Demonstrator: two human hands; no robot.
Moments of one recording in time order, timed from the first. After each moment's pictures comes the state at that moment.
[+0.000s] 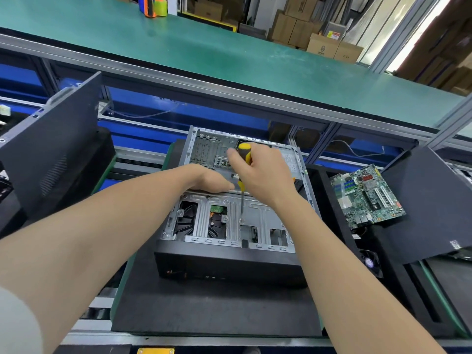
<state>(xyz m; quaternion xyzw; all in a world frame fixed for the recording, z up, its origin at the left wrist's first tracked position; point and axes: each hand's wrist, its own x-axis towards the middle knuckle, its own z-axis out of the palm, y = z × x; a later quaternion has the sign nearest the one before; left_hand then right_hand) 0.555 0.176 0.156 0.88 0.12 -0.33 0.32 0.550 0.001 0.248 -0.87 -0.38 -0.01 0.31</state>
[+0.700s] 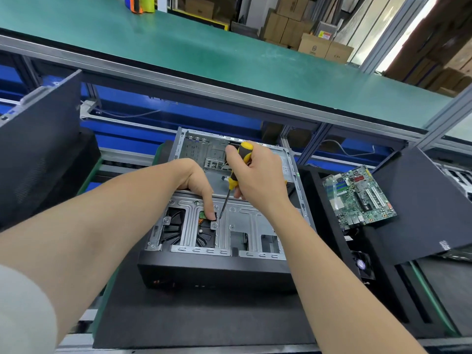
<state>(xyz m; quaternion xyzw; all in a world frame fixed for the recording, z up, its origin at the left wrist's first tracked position) 0.584 0.191 0.151 0.77 0.05 -0.58 0.25 0.558 -0.001 0.239 -0.83 -0.33 -0.01 0.45</state>
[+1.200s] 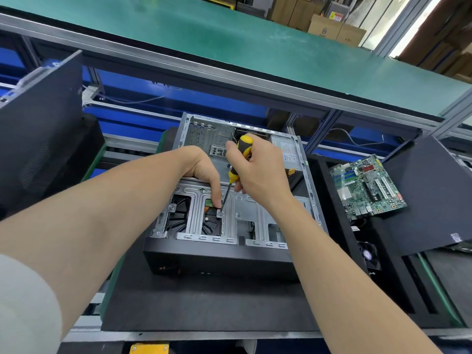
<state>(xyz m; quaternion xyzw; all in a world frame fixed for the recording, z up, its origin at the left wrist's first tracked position) 0.578 0.187 0.157 0.75 0.13 -0.58 0.27 0.556 0.002 0.222 -0.83 -0.35 0.02 0.44</state>
